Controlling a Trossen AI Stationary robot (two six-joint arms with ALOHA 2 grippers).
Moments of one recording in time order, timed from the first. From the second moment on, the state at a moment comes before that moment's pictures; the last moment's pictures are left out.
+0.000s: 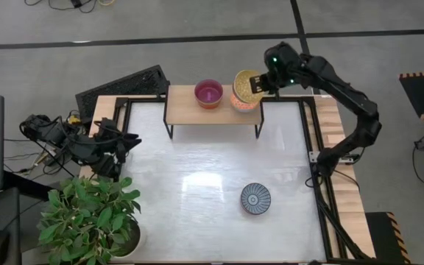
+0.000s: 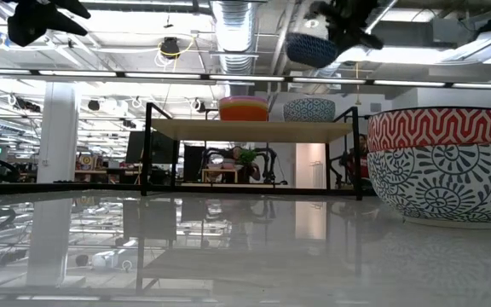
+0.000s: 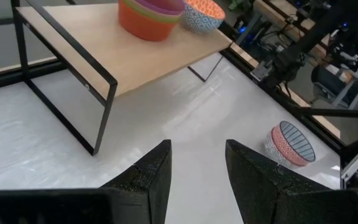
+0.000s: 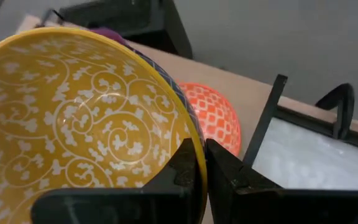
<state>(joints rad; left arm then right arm) -0.45 0.48 0.86 -0.94 -0.78 -0.94 -0.62 1.51 1.78 -1.12 0.09 0.55</state>
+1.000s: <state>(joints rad) -0.45 0.48 0.86 -0.94 -0.87 -0.99 -0.81 1.66 1.78 -1.17 -0.13 0.34</state>
